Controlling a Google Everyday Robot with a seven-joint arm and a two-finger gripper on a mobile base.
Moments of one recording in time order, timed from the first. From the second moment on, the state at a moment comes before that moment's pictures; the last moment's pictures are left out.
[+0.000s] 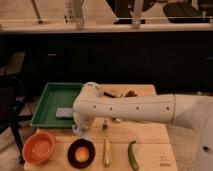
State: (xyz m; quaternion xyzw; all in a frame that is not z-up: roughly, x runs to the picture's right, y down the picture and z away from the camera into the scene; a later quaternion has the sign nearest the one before) arm -0.132 0.174 0.718 -0.18 -0.27 -0.50 0.81
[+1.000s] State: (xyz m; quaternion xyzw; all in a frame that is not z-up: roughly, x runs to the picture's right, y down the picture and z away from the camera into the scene) arm -0.251 0.183 0.729 -0.17 -0.35 -0.59 0.71
